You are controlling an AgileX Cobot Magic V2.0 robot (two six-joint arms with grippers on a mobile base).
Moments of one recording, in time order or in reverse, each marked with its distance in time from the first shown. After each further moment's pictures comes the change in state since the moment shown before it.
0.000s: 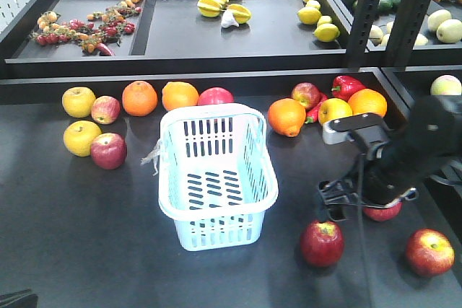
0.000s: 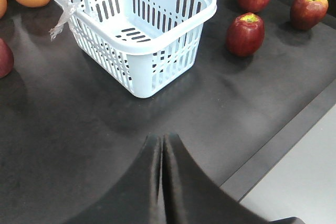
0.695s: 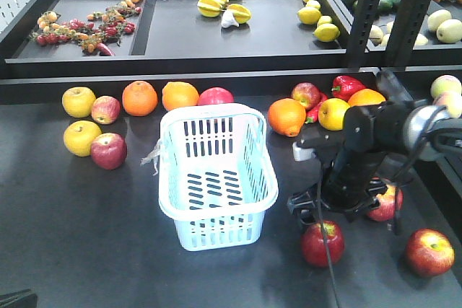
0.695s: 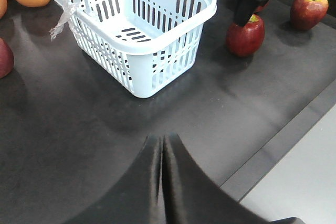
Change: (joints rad) left arm 0.000 0.000 0.000 0.000 0.000 0.000; right arm 0.032 0.348 -0.195 -0.042 0.064 0.101
